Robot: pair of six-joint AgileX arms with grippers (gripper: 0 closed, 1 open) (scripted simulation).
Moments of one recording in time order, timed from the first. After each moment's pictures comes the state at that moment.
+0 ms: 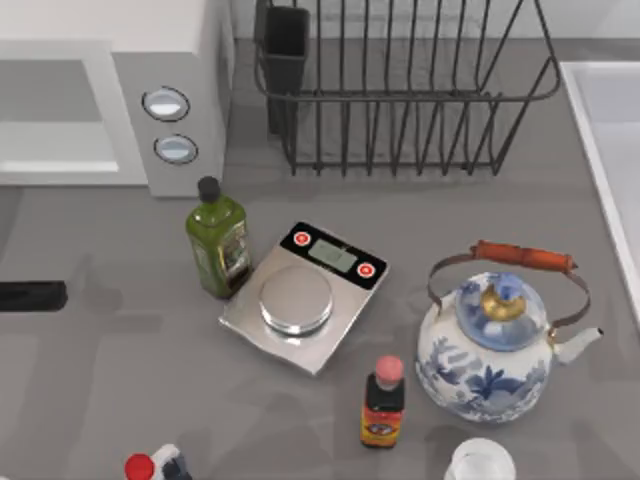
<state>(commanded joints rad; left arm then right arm) -0.25 0.45 0.14 0.31 -0.25 0.01 0.00 0.00 0.00 0.00 0.00 0.00</state>
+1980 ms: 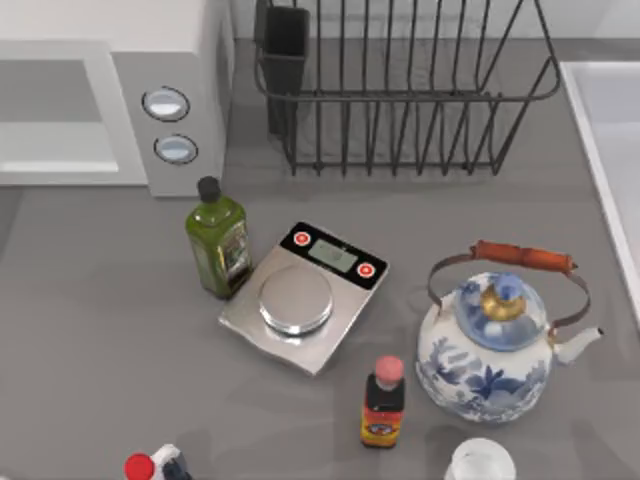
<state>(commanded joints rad) 1.05 1.76 1.39 -0.76 0.67 0.92 0.00 0.00 0.00 0.00 0.00 0.00</state>
